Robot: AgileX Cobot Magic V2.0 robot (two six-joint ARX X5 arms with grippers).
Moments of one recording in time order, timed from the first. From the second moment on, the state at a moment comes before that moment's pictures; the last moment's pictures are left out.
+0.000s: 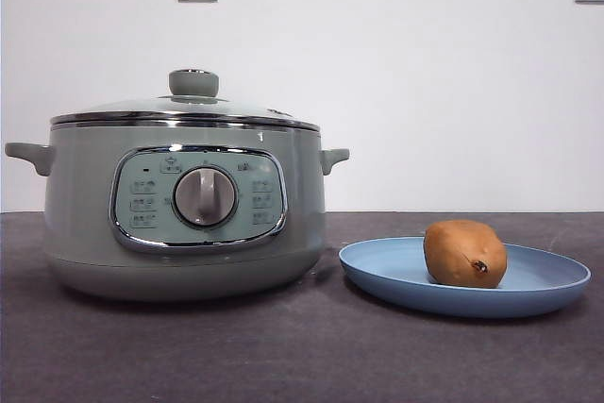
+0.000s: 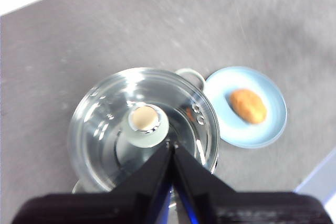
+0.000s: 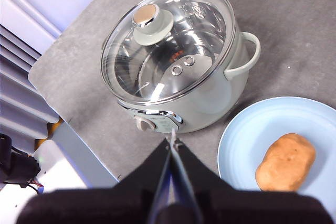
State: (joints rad) left arm -0.43 1.37 2.01 -1.34 0.14 0.05; right arm 0.29 1.07 1.23 -0.87 -0.59 -0.02
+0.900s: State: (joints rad) left arm -0.21 0.20 0.21 0.16 0.22 -0.19; right arm 0.29 1.07 1.23 -0.87 -0.59 -0.02
